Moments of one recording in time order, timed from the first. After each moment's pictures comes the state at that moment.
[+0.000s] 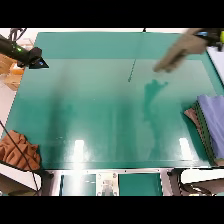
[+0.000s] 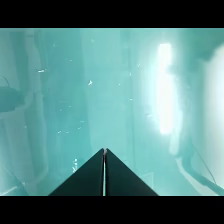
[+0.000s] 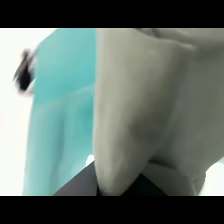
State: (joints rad) left arm 0.21 -1.74 2.00 1.03 -1.58 -1.41; right arm -0.50 -1.57 1.97 -0.67 1.41 1.61
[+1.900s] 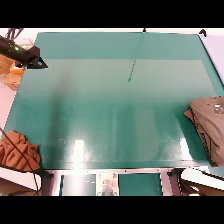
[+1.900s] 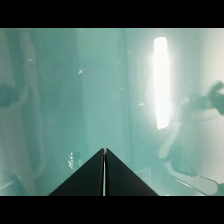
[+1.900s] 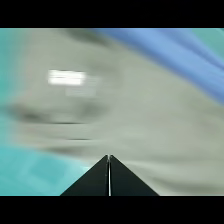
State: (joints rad) left arm 0.21 -1.67 1.95 1.01 -1.61 -1.42; right arm -0.72 -1.29 1.60 -1.46 1.59 1.87
